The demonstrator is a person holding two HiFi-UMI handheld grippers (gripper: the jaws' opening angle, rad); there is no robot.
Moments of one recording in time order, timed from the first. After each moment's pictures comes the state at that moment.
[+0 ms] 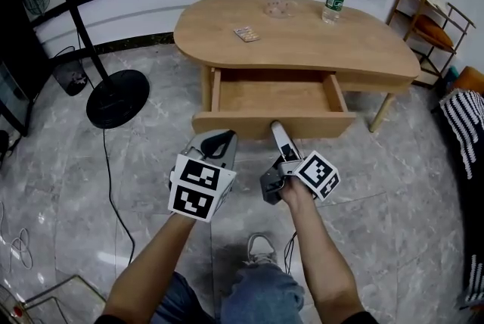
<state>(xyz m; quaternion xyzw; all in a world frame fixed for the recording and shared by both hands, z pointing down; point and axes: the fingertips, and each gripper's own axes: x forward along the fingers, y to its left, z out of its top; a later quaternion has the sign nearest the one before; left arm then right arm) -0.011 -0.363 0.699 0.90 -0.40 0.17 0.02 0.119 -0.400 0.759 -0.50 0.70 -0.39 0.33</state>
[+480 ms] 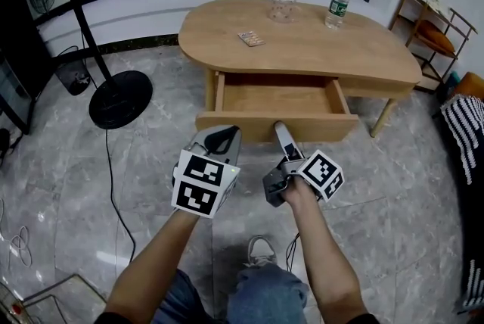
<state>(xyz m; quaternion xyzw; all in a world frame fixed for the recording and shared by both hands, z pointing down) -0.009 -0.371 0.682 0.90 -0.41 0.15 0.01 0.119 -0.399 0.753 -0.51 0.69 -0.42 0.31</state>
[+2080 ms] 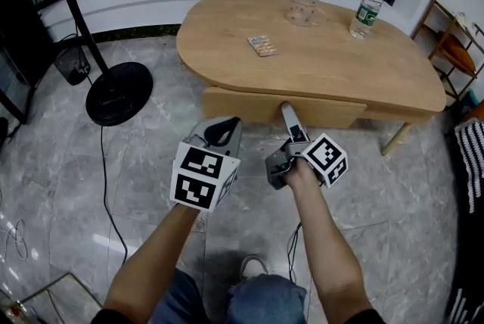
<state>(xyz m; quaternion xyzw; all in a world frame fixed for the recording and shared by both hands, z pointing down) -0.006 -0.479 0.695 0.89 -0.44 0.14 0.04 0.131 -0.536 0.754 -0.50 0.69 -0.42 0.31</state>
